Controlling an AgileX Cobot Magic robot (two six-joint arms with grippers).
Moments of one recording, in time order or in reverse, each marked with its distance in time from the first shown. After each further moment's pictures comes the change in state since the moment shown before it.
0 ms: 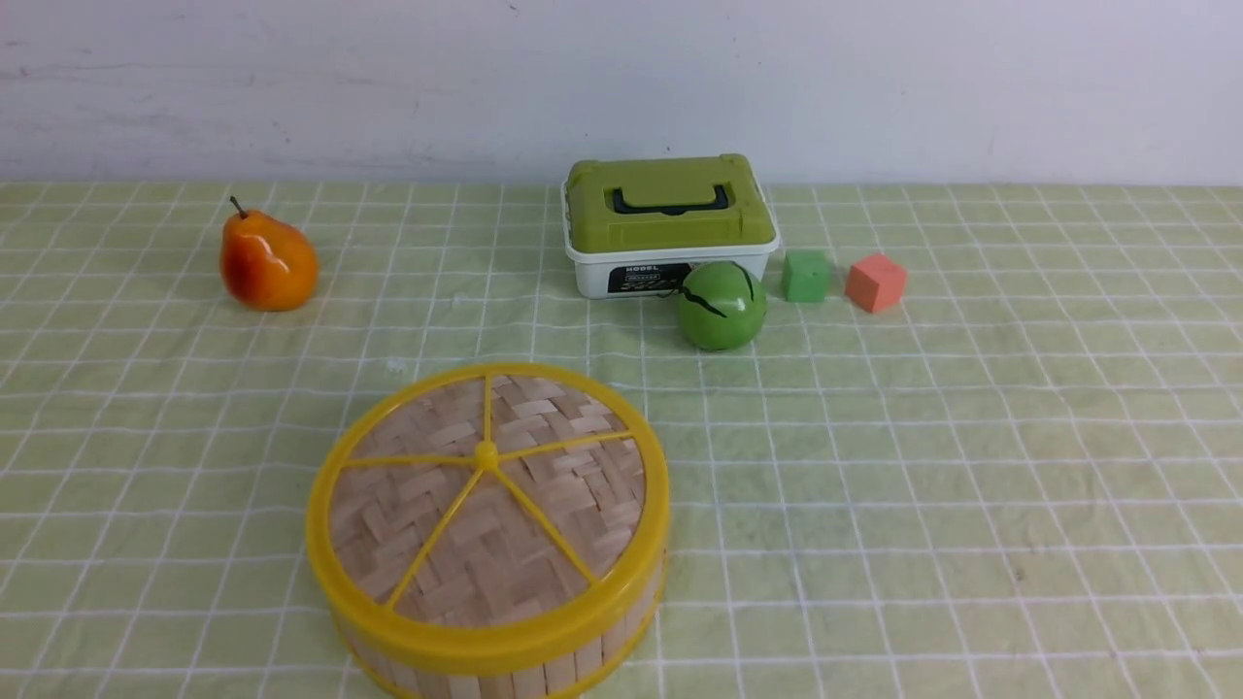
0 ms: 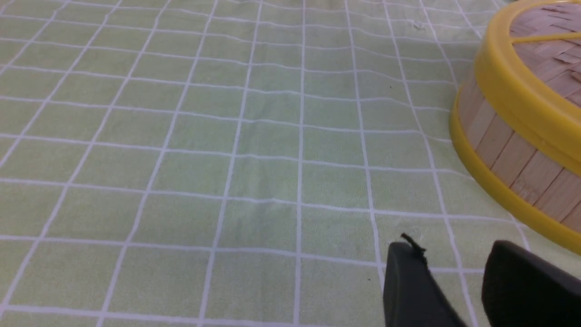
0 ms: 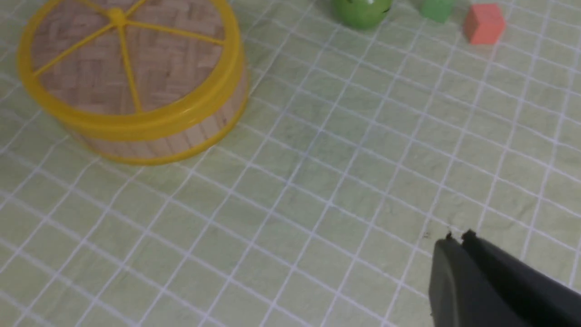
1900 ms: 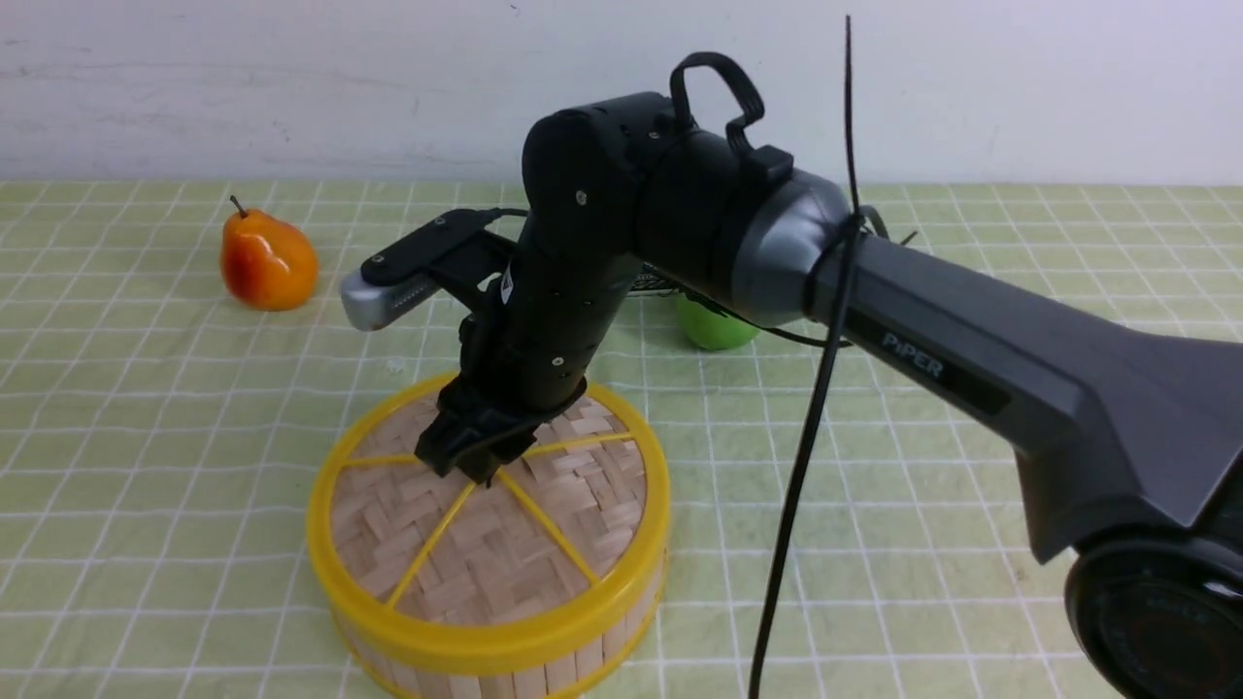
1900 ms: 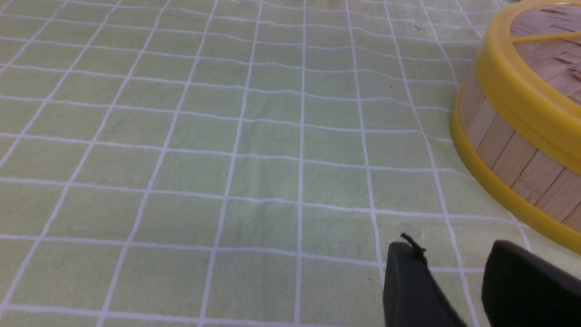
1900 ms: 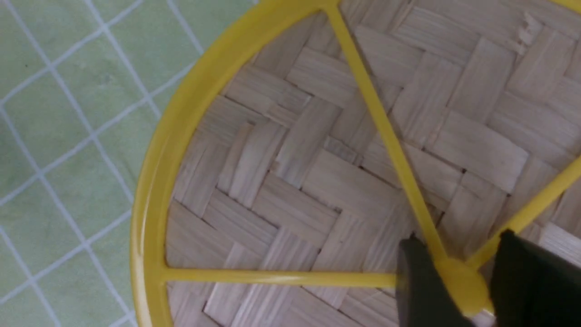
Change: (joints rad) right arm 0.694 1.402 -1.123 -0.213 0.058 0.305; left arm 0.000 0.000 0.000 0.001 0.000 0.000
